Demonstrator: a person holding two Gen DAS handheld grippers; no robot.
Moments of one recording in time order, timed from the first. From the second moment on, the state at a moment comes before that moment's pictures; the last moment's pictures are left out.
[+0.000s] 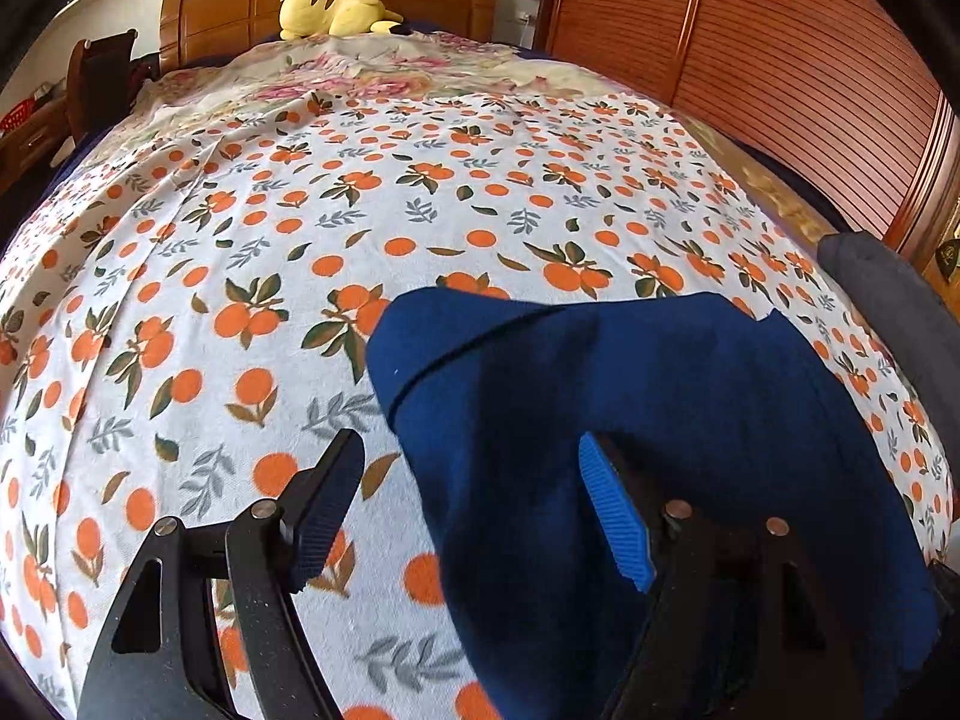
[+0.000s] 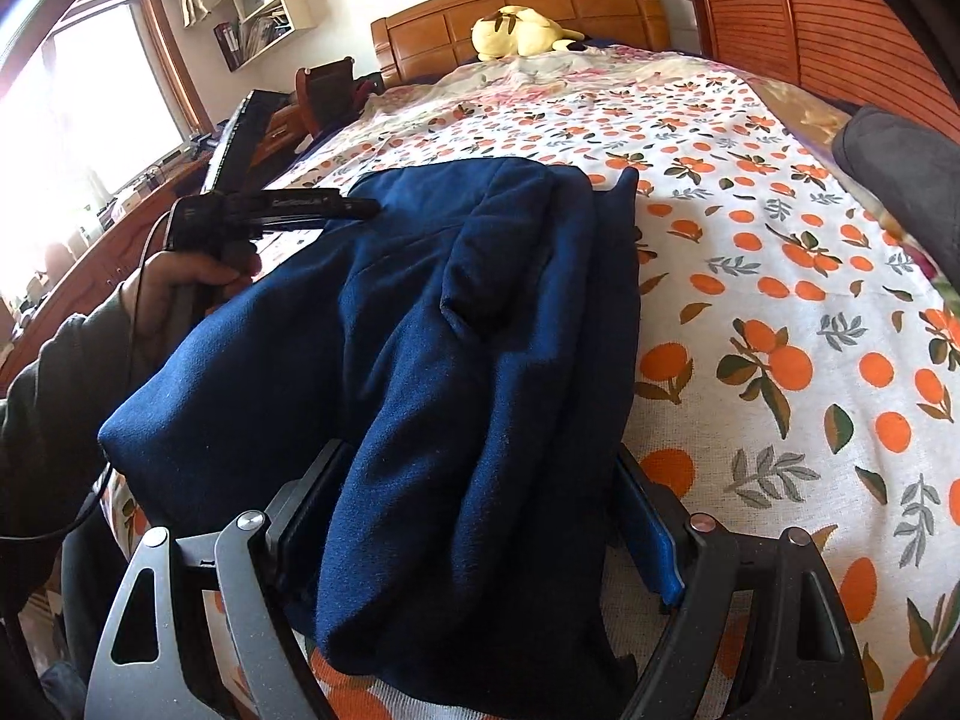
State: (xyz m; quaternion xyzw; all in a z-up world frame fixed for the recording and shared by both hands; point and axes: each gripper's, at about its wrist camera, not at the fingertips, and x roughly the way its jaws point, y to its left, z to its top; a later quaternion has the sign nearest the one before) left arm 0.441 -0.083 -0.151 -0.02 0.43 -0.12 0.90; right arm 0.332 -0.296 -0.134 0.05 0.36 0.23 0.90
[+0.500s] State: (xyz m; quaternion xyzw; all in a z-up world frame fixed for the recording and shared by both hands) left arm 0.445 -0.099 -0.134 0.01 0.43 -0.13 0.89; right arm 0.333 -0.292 -0.133 0.06 0.36 0.26 0.90
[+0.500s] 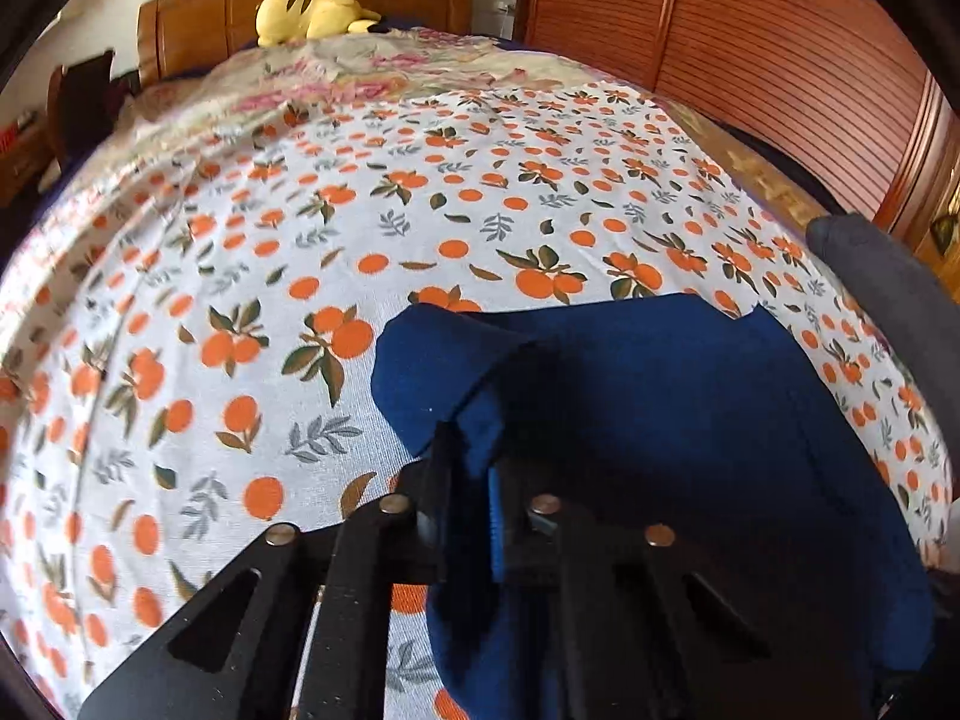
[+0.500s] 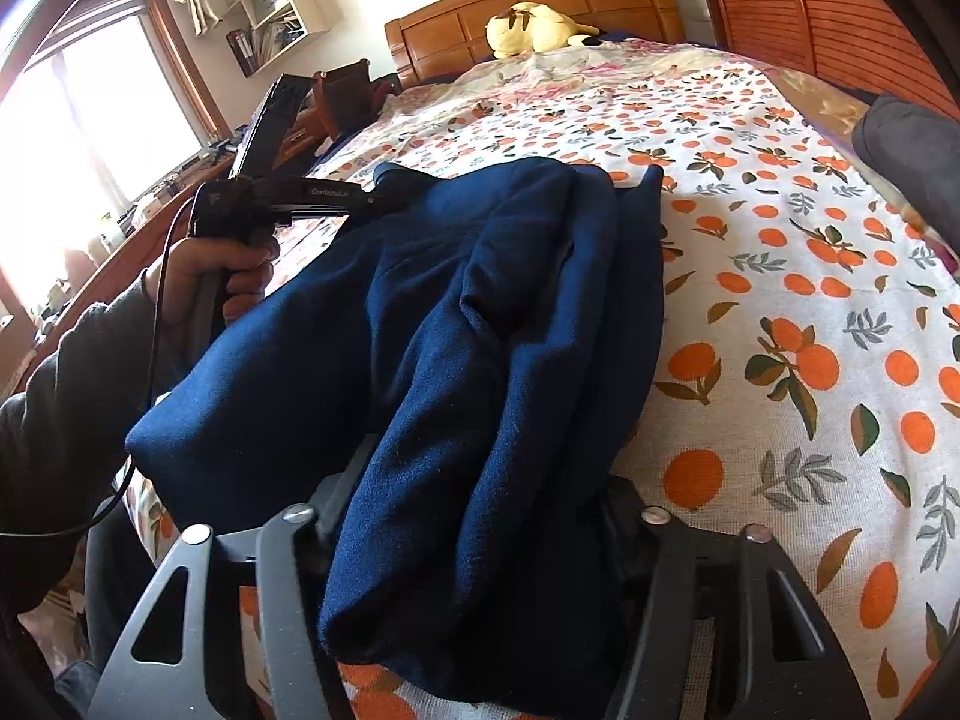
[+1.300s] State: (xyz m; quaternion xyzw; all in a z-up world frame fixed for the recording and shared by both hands) left arm 0.324 -0.127 -0.030 0.06 0.31 -0.14 0.94; right arm 0.316 -0.294 -0.127 0.04 0.32 0.25 0.91
